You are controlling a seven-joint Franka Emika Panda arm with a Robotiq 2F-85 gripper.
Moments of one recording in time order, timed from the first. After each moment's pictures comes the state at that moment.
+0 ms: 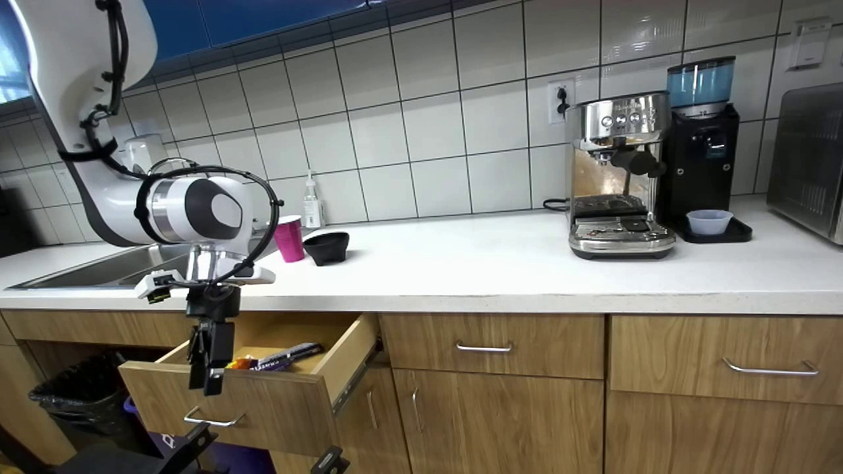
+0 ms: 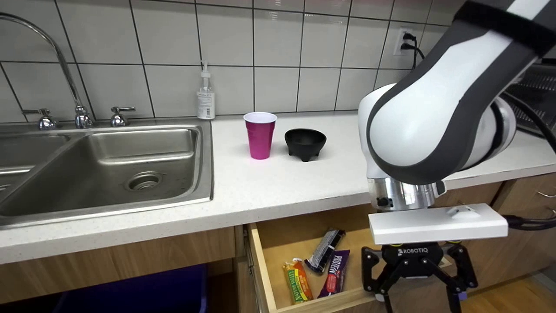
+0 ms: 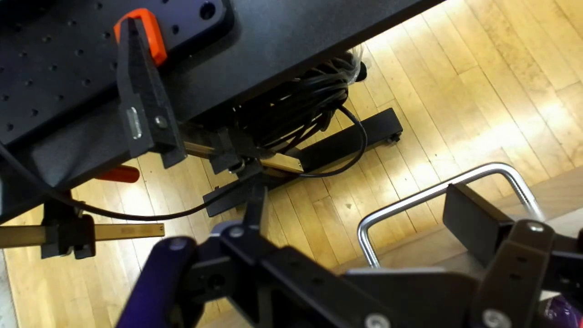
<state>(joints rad) 0.28 0.39 0.14 -2.44 0.11 2.28 0.70</state>
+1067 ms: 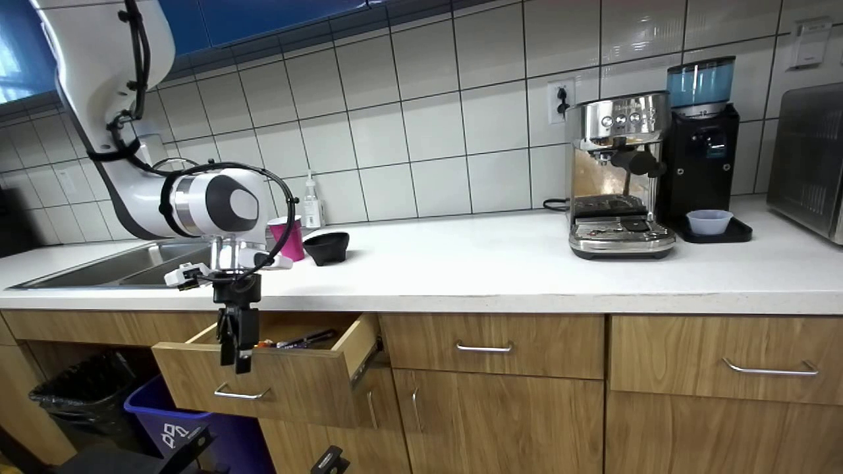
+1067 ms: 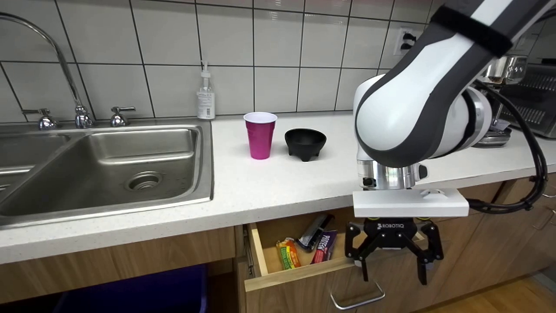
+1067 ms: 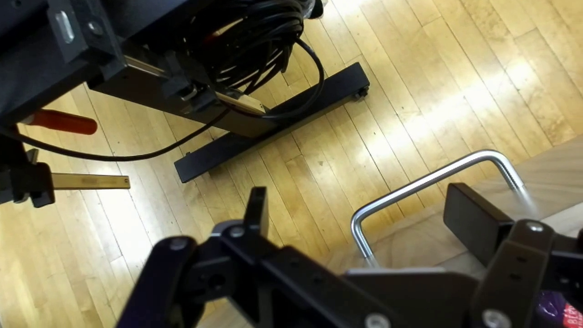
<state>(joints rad) 0.29 0.43 0.10 -2.35 0.10 2.35 0.70</state>
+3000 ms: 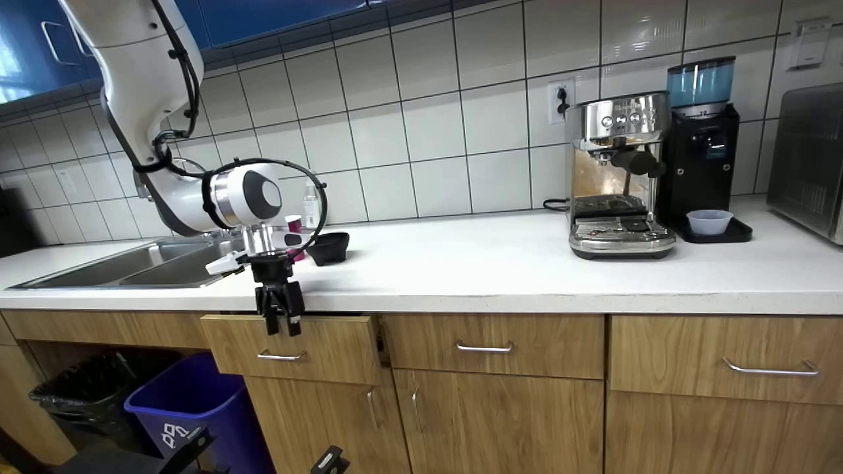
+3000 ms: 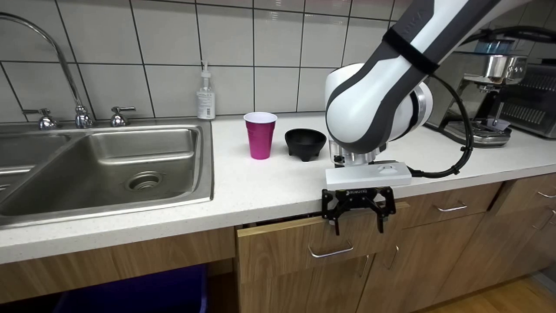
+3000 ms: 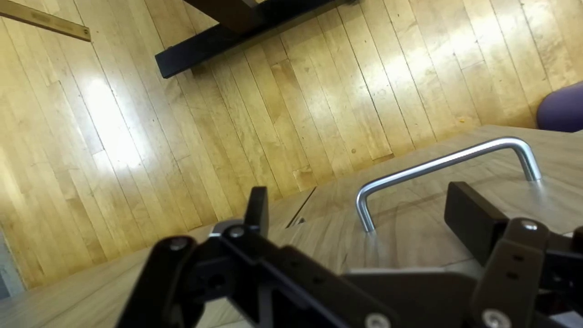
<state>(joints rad) 0.35 0.57 0.00 -2.07 -0.07 2.35 0.70</state>
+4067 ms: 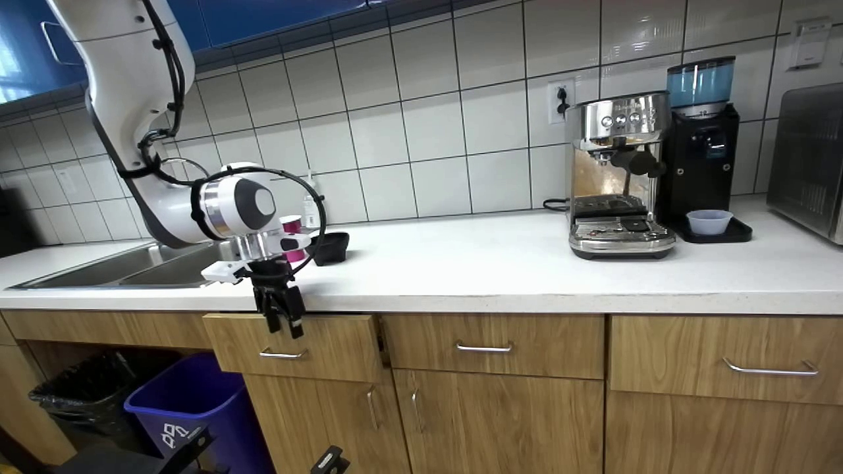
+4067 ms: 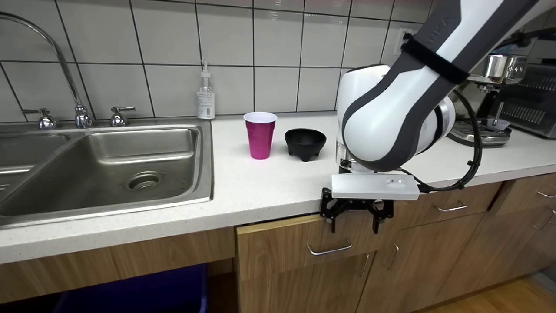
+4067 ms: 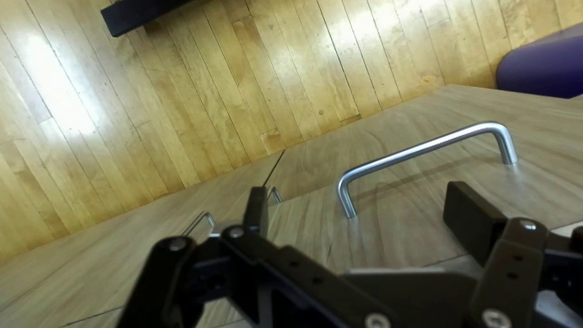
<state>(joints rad) 0.37 0.53 -0.01 -2.20 -0.08 2.60 0.71</state>
